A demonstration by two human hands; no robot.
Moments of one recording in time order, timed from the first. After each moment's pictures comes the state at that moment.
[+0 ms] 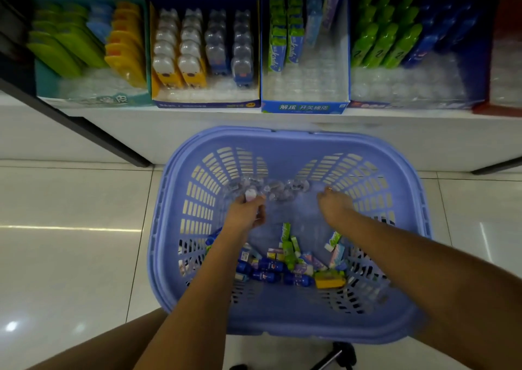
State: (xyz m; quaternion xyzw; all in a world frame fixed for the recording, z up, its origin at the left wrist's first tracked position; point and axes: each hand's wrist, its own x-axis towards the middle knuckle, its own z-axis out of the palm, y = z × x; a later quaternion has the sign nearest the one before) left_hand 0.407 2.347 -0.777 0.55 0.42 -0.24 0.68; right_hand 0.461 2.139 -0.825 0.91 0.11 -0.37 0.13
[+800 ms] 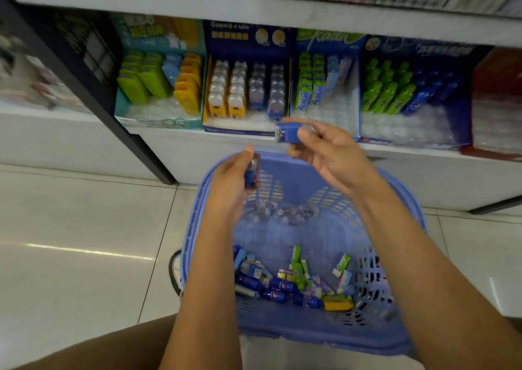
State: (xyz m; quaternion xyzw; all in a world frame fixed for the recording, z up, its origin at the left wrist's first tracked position) left_hand 0.427 2.394 -0.635 0.55 0.26 -0.01 0.79; right_hand 0.483 2.233 -0.597 0.58 0.07 -0.22 -0.78
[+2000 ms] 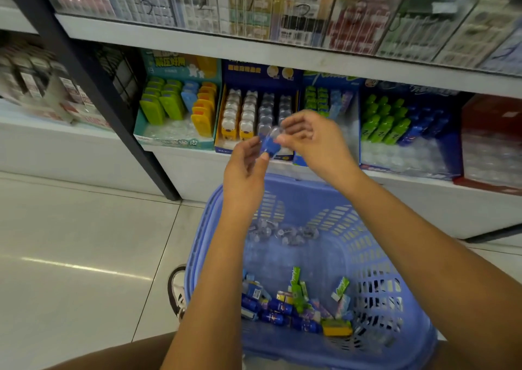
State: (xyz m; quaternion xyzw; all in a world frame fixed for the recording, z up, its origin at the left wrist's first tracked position) left_hand 0.442 2.395 -0.617 0.73 0.12 0.15 0.65; right_hand 0.514 2.268 -0.566 0.84 0.16 -0.05 -0.52
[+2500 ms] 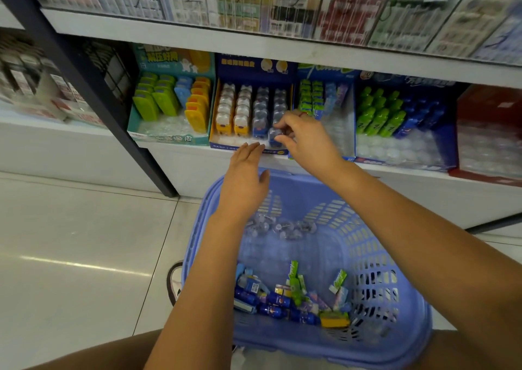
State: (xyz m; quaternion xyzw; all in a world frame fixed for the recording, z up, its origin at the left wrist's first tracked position) left_hand 0.450 2.399 -0.634 0.93 0.04 0.05 0.35; right_hand 0.533 2.269 -0.589 0.93 0.27 0.04 -0.26
